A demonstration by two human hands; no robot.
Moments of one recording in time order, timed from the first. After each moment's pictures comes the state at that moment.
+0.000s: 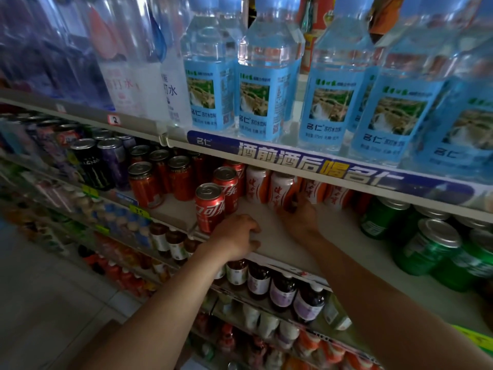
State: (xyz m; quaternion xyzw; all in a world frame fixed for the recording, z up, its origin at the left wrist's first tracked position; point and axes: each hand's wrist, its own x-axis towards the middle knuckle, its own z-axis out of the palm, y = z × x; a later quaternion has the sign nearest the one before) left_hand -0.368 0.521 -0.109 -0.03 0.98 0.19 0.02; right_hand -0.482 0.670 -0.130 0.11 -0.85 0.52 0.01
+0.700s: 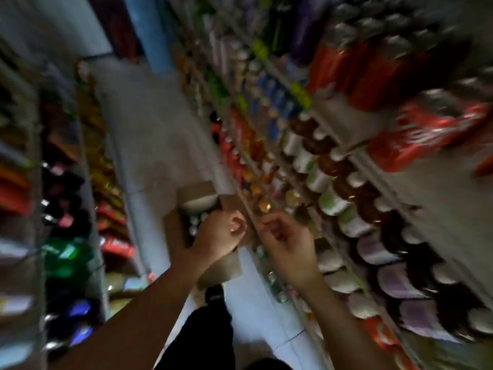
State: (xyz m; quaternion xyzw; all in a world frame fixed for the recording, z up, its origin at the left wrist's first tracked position) left_hand -0.111 0.455 -0.278 -0.43 0.82 0.35 -0.11; right_hand -0.245 0.575 -0.228 0.44 -0.69 0.50 -0.28
